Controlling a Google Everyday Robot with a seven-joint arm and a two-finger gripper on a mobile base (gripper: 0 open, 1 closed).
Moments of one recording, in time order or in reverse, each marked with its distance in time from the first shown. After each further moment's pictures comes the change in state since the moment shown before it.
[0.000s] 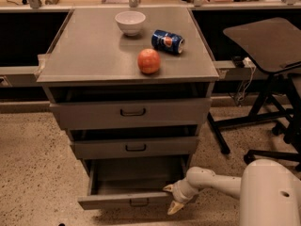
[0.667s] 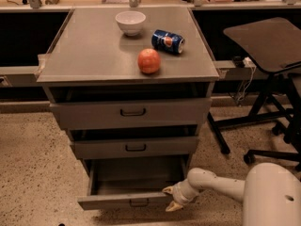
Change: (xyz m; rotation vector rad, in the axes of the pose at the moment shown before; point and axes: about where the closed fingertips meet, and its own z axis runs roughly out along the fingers) arm -0.004 0.011 0.002 -0.012 -0.039 -0.015
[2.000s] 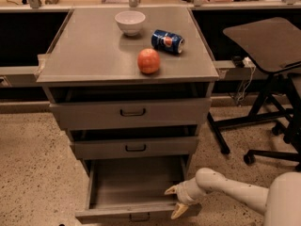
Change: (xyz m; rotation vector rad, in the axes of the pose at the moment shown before) arm -0.019 0.003 -0.039 0.061 -0.057 -0.032
